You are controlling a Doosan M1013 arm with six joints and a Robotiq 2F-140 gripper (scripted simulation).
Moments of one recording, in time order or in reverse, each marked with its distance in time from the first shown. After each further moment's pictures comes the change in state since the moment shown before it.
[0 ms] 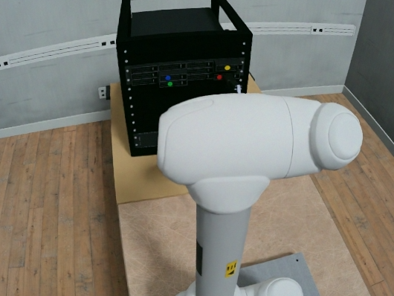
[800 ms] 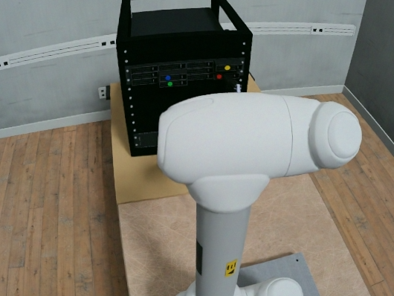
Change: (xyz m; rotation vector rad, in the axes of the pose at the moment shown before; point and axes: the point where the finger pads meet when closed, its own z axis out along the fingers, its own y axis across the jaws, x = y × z) arm 0.000 0.000 0.004 -0.001 0.000 0.000
